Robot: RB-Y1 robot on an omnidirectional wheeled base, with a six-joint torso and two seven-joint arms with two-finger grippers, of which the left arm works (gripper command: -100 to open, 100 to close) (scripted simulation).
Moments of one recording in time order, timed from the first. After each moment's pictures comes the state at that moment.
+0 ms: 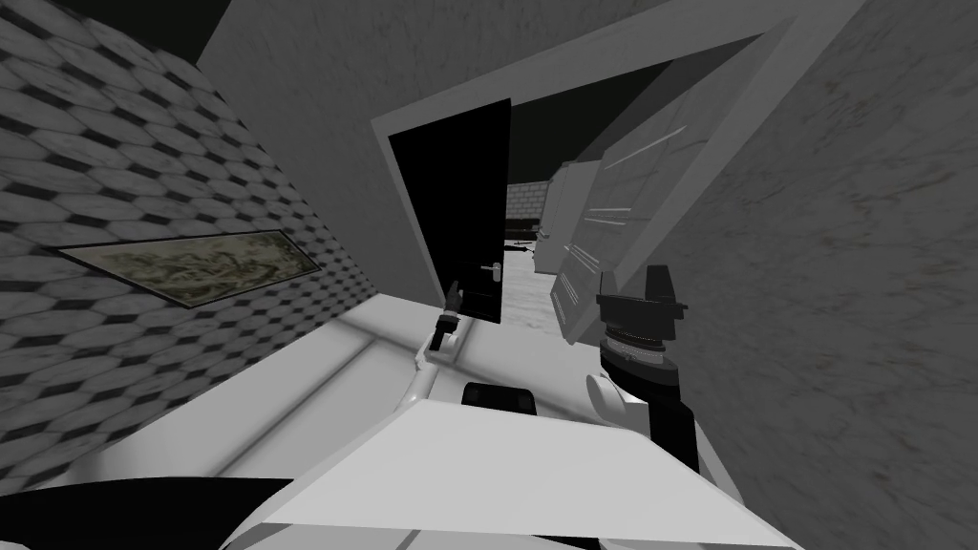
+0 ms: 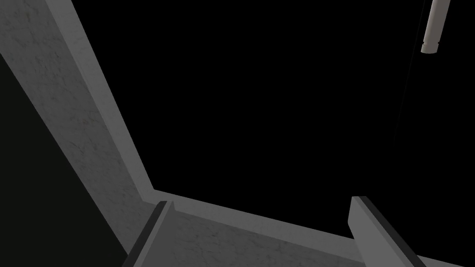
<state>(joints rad) 0.00 0.08 0.00 -1.50 -0.01 -0.48 0.06</state>
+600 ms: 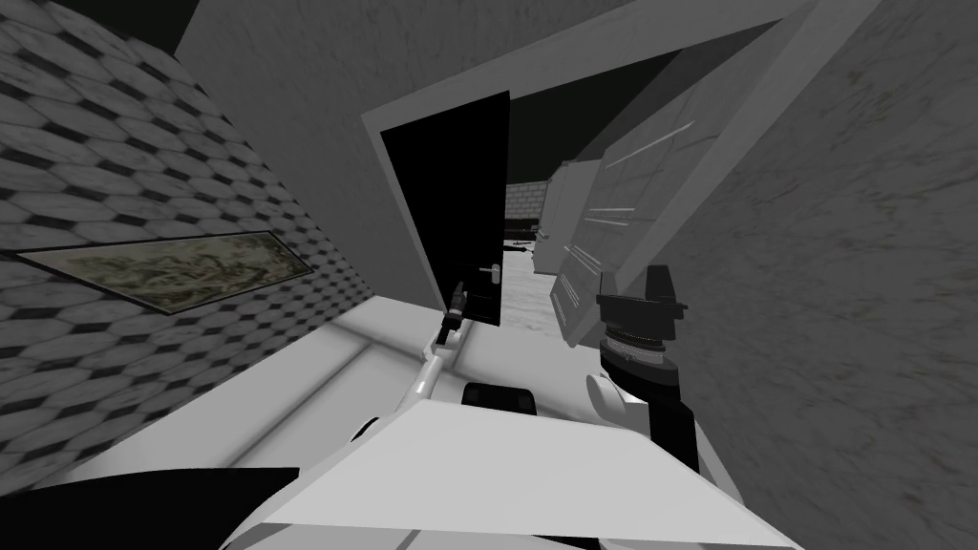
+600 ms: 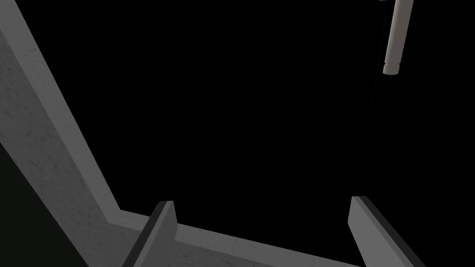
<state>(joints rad) -0.09 0.08 0.00 -1.33 0.00 -0.49 0.06</state>
